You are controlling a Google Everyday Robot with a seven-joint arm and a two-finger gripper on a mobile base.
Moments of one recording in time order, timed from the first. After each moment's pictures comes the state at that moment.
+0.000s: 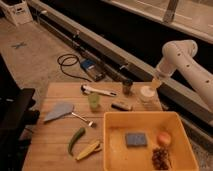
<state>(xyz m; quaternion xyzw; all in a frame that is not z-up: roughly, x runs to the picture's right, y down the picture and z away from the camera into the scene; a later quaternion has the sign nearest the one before) 0.290 -0.030 0.791 -0.23 0.02 0.26 0.94</state>
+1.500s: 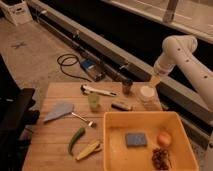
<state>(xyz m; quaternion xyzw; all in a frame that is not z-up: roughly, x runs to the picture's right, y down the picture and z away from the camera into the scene) 0.266 -0.052 0.787 -0.24 -0.03 0.18 0.95</state>
